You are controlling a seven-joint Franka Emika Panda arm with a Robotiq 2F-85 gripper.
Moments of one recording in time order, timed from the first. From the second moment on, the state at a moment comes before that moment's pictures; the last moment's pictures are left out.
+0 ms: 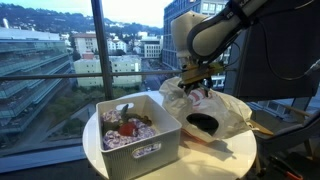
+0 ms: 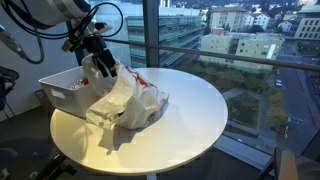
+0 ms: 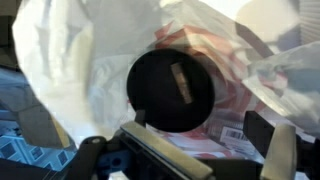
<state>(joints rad) 0.18 0.02 0.19 -2.26 -0.41 2.14 0.96</state>
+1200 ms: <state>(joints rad) 0.20 0.13 0.17 -2.45 -0.43 2.29 0.99</state>
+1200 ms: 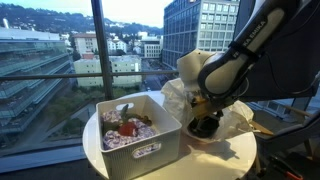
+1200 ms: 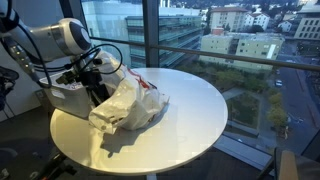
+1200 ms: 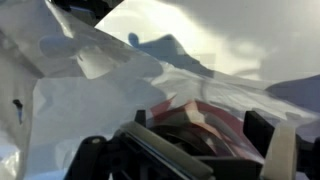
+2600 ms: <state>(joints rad) 0.18 0.24 0.06 -2.47 -0.44 2.64 0.52</state>
